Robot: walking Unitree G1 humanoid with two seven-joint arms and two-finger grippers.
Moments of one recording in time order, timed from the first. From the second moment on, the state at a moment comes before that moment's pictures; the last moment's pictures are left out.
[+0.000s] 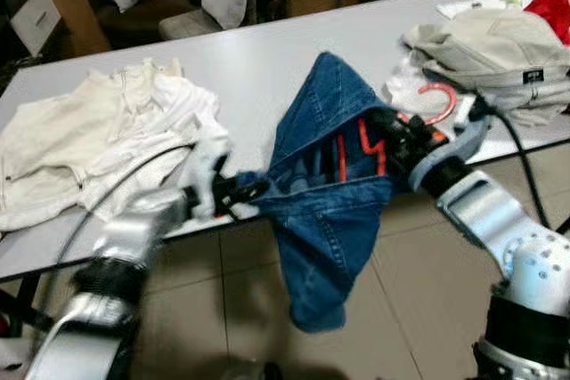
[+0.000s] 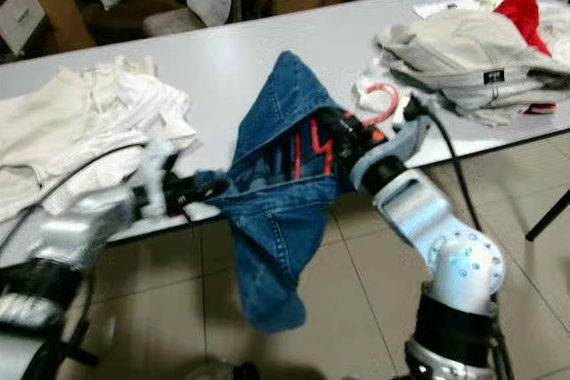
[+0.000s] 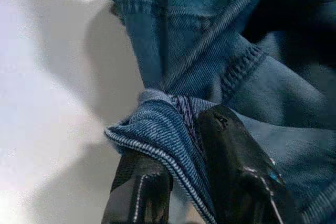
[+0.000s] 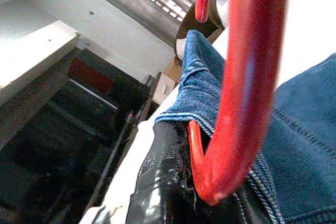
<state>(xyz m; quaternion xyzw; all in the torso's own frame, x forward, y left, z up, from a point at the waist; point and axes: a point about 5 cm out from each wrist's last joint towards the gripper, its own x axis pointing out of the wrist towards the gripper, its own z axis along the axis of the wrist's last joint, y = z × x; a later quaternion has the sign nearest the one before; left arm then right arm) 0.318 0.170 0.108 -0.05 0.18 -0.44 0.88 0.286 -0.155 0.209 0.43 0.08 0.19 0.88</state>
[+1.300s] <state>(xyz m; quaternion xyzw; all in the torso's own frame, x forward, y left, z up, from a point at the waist) 0.291 0.197 0.152 -0.04 0.08 -0.28 0.96 0.271 -0.159 0.198 0.35 0.11 0.19 0.91</state>
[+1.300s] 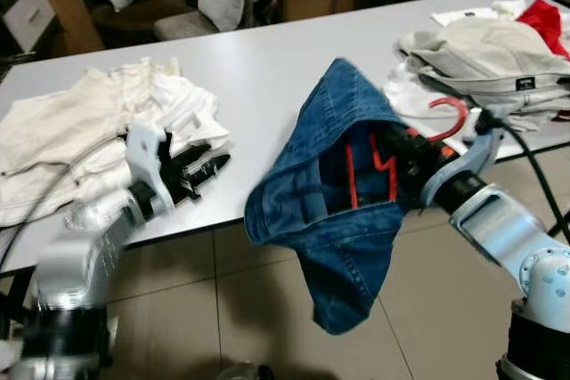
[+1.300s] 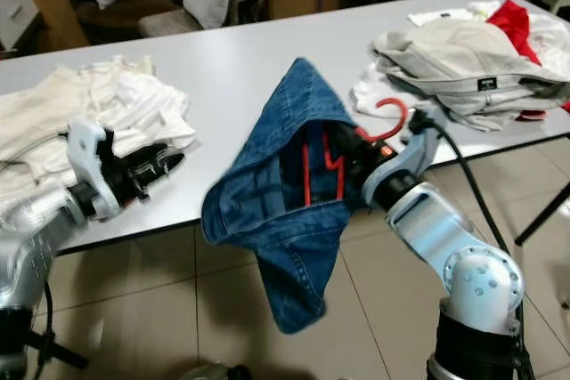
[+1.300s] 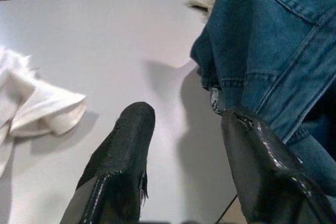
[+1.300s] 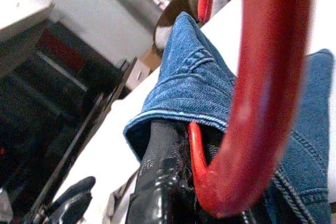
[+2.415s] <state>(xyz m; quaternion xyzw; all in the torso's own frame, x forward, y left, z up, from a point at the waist) 0.270 0.170 0.140 -0.03 0.09 -0.22 0.97 0.250 -0.154 0.176 0.27 0.17 0.28 0.91</state>
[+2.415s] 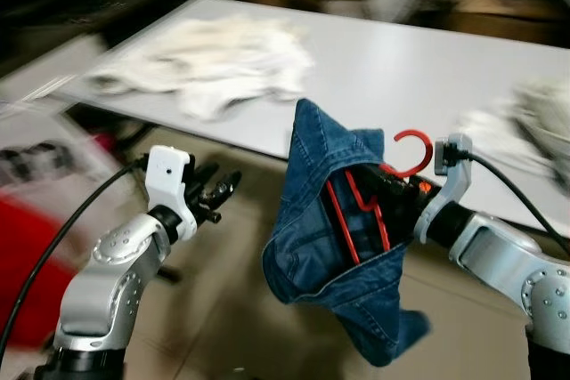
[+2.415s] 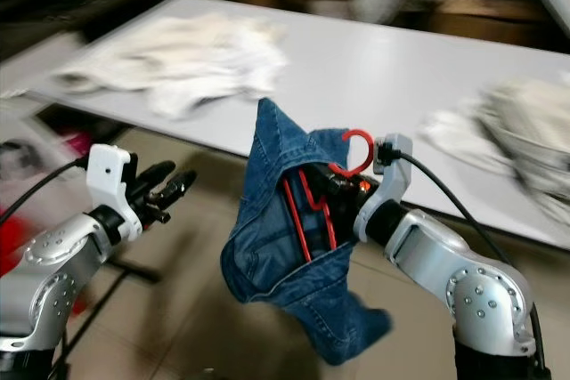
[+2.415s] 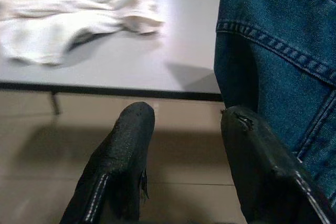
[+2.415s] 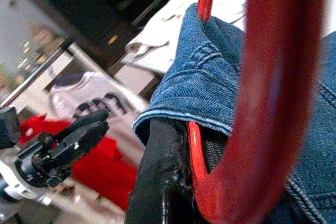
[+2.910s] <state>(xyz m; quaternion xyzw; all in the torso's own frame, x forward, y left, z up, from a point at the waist) 0.274 0.175 0.144 0.00 0.10 -0.22 0.97 0.252 -0.149 0.170 0.24 0.18 0.29 0.91</state>
